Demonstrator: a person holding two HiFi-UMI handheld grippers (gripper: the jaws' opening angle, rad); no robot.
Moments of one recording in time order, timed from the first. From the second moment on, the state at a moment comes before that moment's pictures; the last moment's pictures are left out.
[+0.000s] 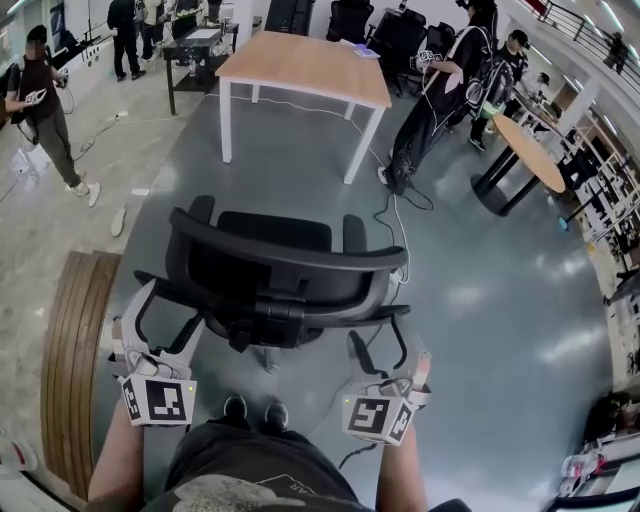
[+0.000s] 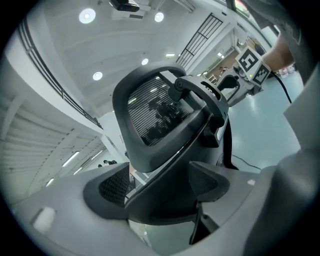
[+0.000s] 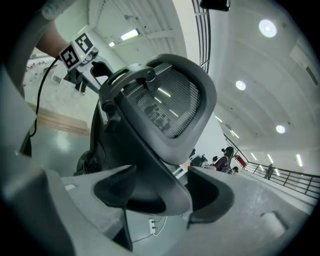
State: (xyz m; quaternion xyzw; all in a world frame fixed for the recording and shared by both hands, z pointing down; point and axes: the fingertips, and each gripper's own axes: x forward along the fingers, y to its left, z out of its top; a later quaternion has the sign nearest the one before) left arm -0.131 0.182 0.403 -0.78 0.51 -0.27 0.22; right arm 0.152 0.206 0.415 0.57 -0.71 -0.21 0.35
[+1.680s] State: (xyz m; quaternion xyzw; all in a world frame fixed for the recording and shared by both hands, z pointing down) left arm -0.155 0.135 0.445 -0.63 0.52 -0.50 0.29; right arm 0.162 0.162 0.443 0.57 -0.63 -0.22 0.48
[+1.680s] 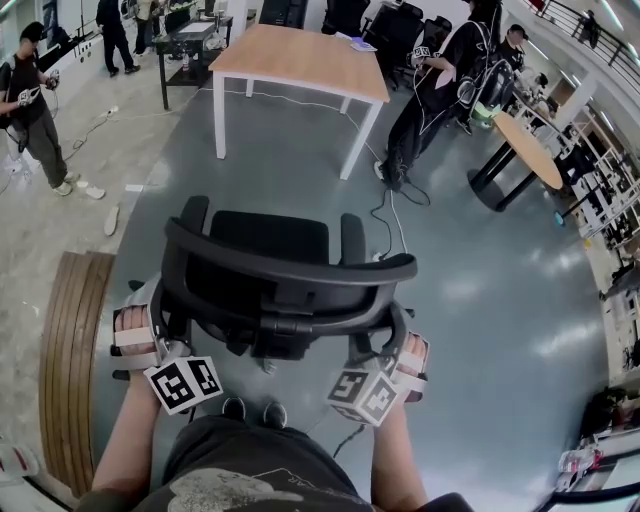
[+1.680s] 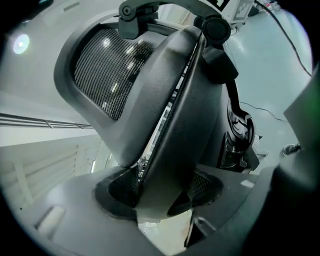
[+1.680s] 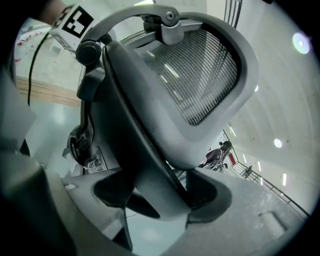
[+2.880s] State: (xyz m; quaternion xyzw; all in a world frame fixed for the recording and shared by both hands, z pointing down) left arm -0.138 0.055 0.449 -0.66 0.47 -0.49 0.33; right arm 0.180 0.094 0.448 0.60 -0.60 -0.21 0.49
